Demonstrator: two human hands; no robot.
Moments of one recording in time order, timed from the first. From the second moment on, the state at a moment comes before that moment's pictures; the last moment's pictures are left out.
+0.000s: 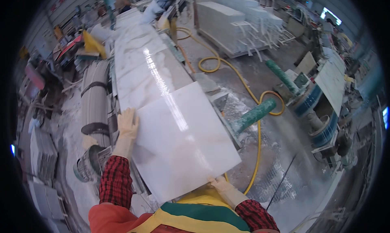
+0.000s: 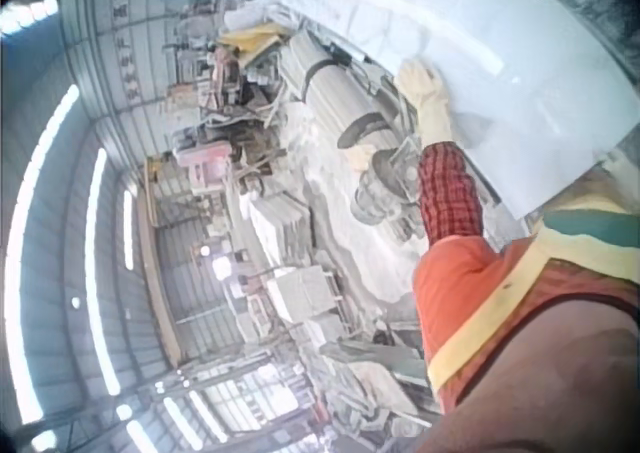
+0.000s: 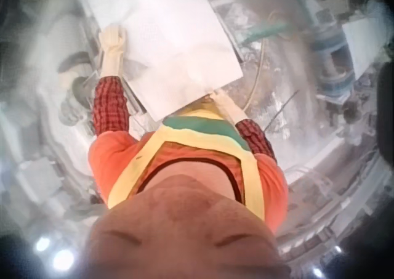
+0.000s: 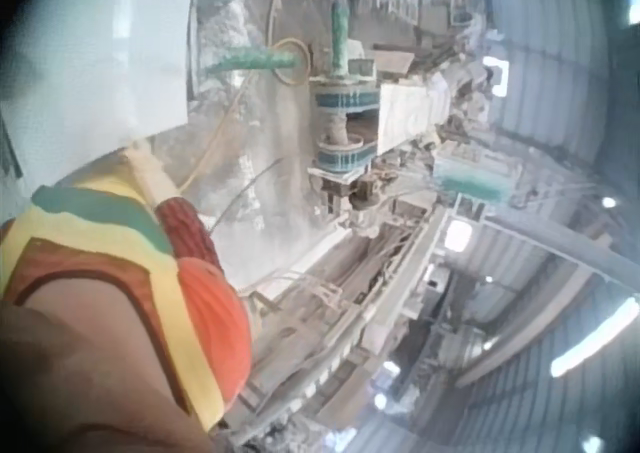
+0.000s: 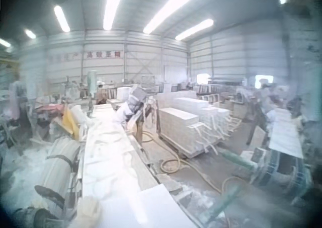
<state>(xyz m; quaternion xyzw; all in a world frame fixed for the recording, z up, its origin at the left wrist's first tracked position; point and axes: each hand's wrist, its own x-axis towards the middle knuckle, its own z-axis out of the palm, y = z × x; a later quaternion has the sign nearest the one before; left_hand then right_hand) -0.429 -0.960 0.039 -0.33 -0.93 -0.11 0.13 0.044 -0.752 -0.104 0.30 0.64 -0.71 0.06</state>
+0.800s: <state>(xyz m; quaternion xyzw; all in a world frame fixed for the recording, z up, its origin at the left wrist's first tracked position) -0.305 -0.932 0.209 -0.22 -0.90 -0.36 -0.01 0.092 -0.744 -0.009 0.25 0.29 -0.92 -0.01</state>
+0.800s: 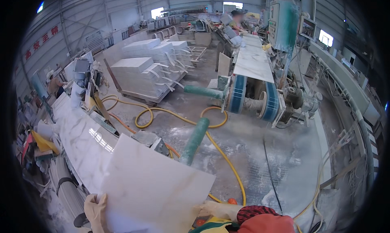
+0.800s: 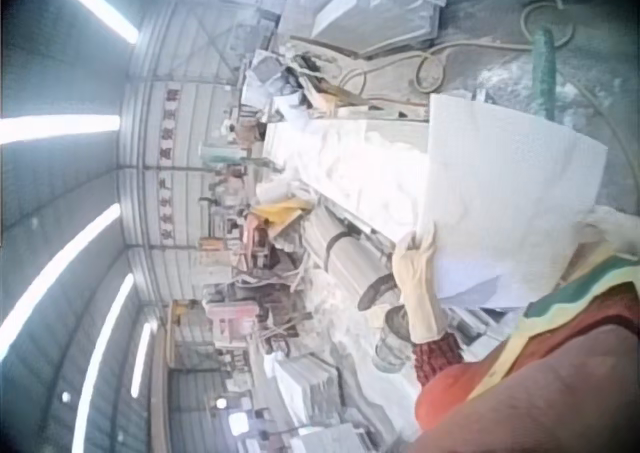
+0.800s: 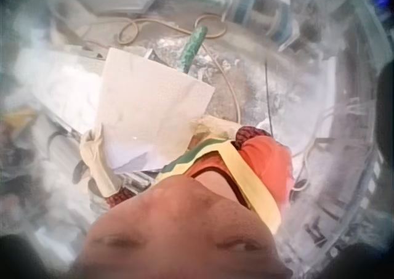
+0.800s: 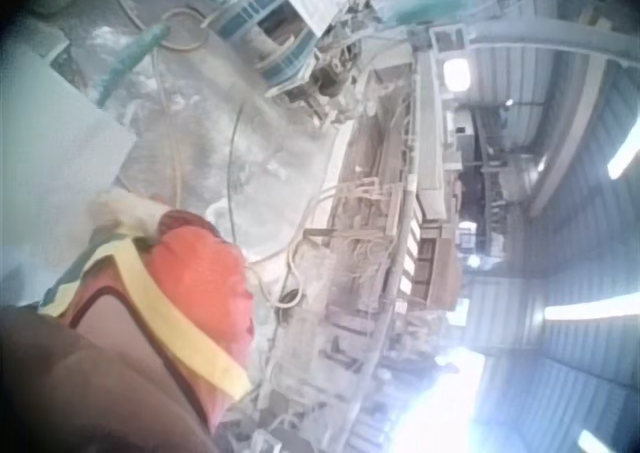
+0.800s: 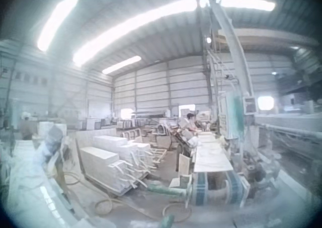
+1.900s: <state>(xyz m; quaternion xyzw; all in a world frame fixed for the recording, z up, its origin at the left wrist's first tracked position) -0.009 -0.301 0.029 -0.37 -0.85 -0.19 -0.32 0.483 -0.230 -0.025 0.70 0.59 -0.34 -0.23</state>
